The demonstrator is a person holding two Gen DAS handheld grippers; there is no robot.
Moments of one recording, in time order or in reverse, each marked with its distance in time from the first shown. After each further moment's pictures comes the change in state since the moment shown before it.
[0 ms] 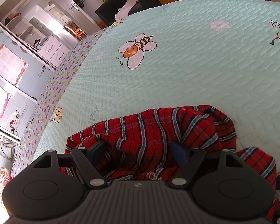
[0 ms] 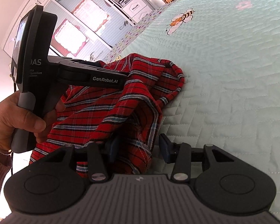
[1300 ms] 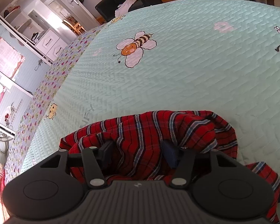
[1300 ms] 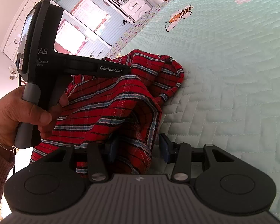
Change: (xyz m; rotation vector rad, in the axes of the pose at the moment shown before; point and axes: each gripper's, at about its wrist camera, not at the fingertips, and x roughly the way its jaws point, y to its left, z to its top) left arm 0.012 0.005 0.005 -0.041 0.020 -0.039; right arm 0.001 -0.001 -0.003 0.020 0.008 0.010
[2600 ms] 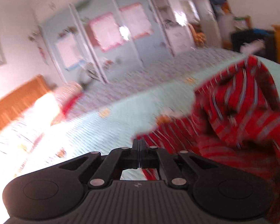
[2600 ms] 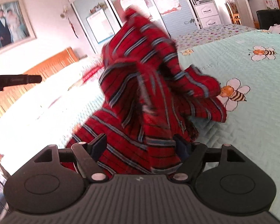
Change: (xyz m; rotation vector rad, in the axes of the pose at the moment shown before) left arm -0.274 0.117 -0.263 -0.645 -0.088 0.422; right arm -0.024 0.149 -0.071 -0.511 0.094 0.107
